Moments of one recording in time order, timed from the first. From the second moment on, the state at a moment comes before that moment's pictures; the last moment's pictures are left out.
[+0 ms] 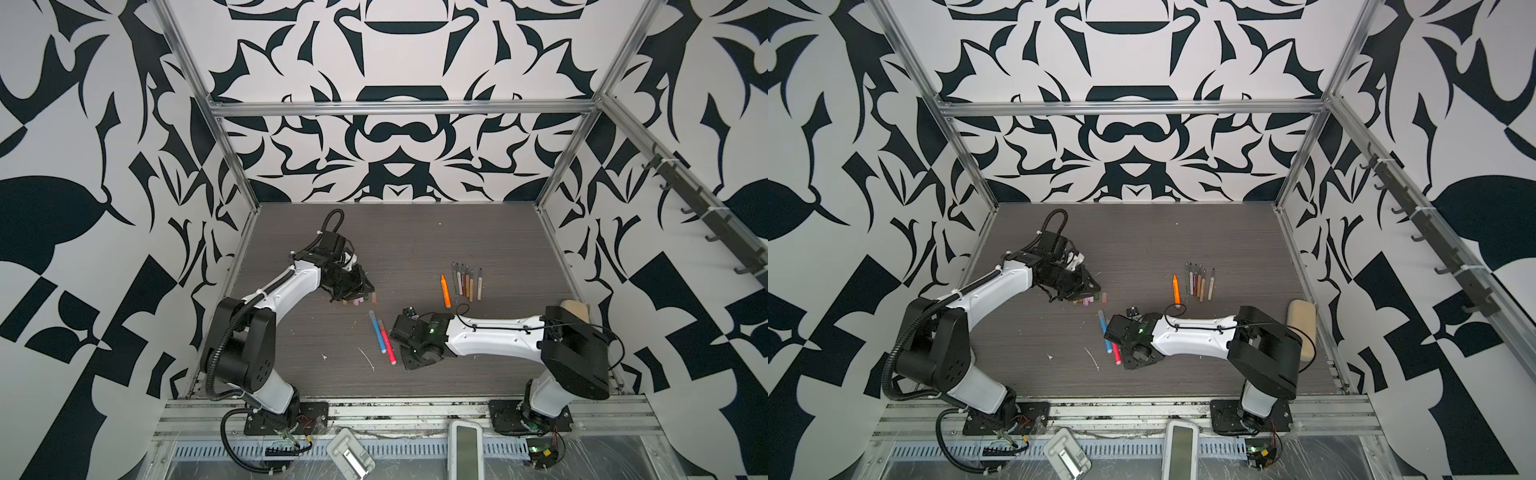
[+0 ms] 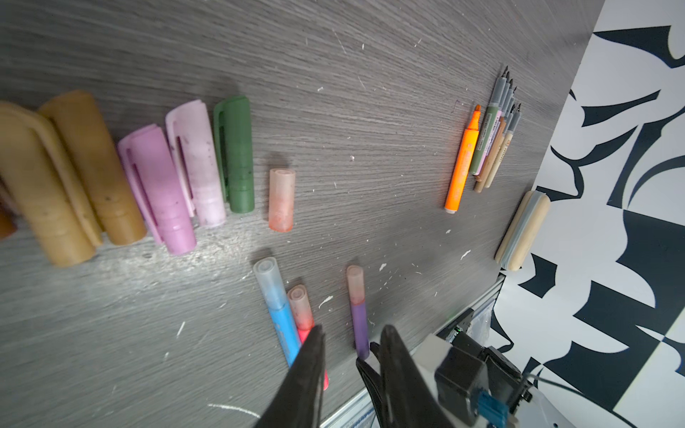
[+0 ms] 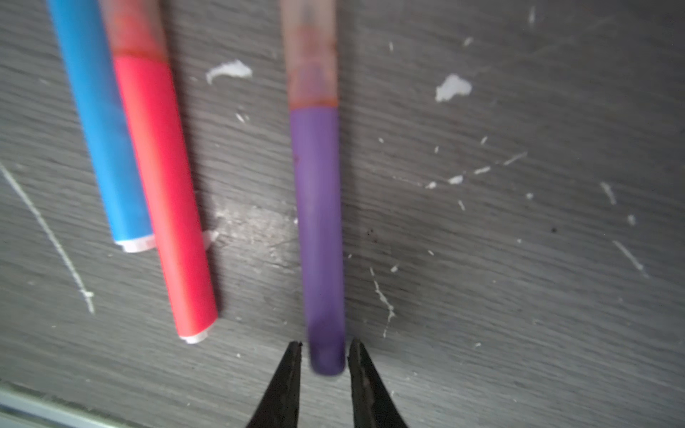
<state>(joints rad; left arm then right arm) -0.36 1.58 1.07 -0.64 0.59 -0.64 1.15 1.66 0.96 -0.67 0.06 0.90</state>
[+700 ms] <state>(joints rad) -0.36 1.58 1.07 -0.64 0.62 -0.64 1.15 1.68 0.95 -0.68 0.05 0.92</state>
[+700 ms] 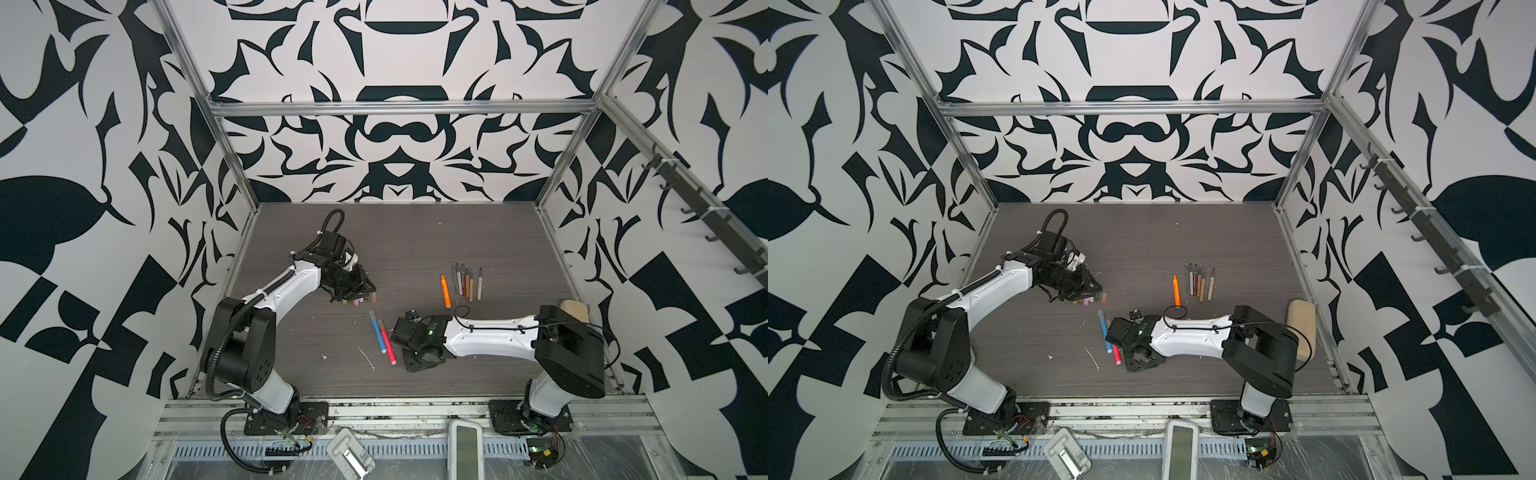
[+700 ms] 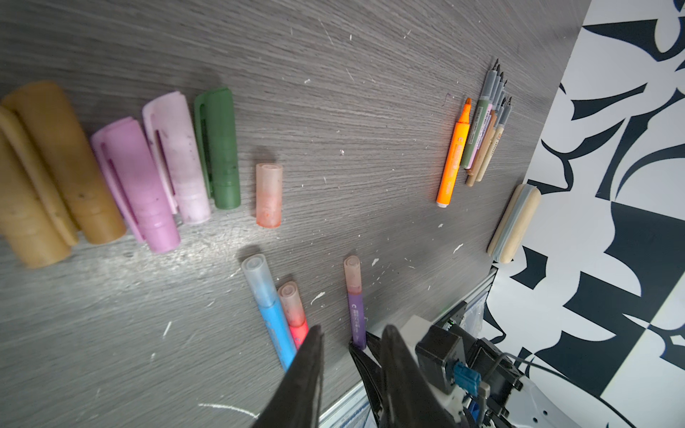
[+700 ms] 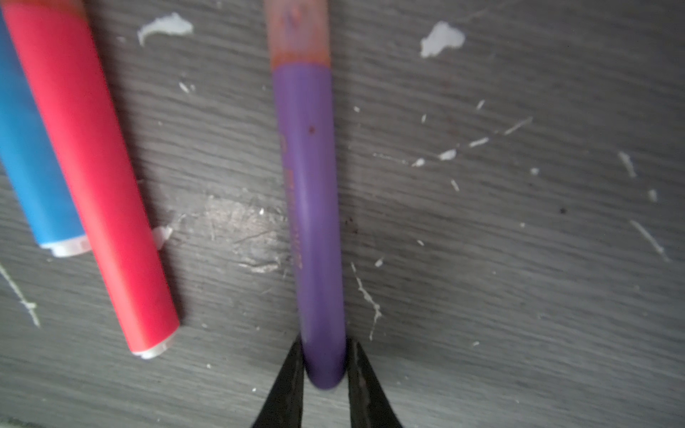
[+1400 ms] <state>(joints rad) -0.36 1.63 1.06 -0.57 0.63 -0.71 1.11 1.68 1.14 -0.80 0.07 0.78</state>
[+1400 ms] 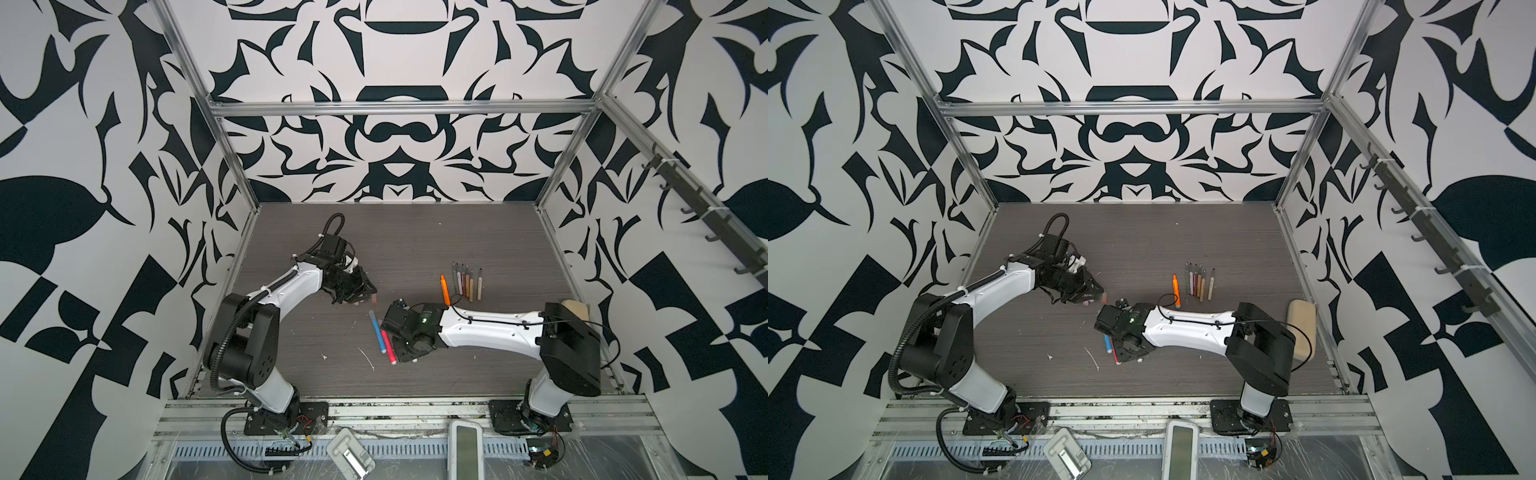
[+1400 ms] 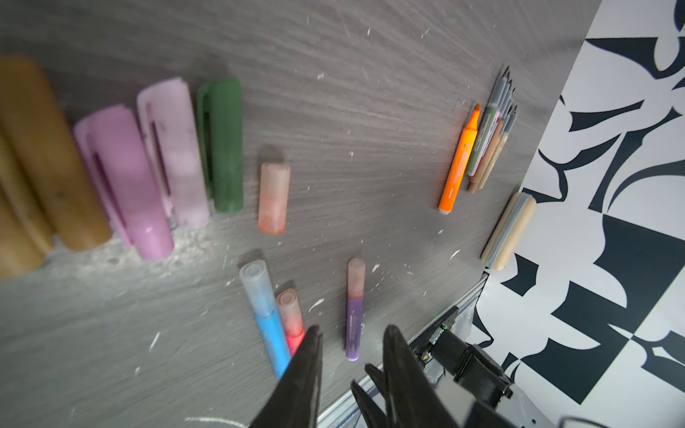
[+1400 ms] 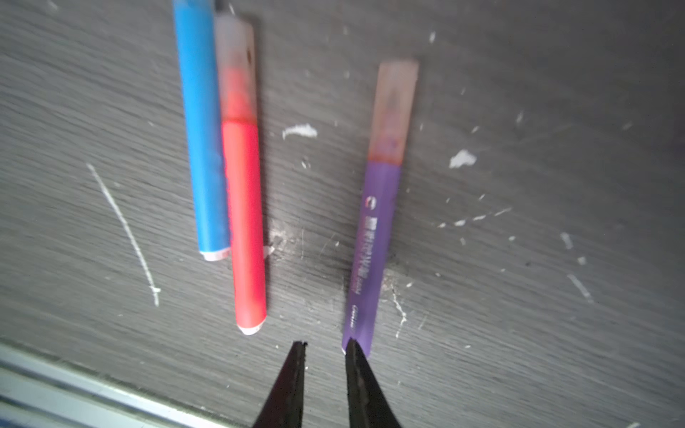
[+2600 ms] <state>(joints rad) -0.46 1.58 1.10 -0.57 0.48 -1.03 1.06 1.63 1.00 -0.76 -0.12 0.66</state>
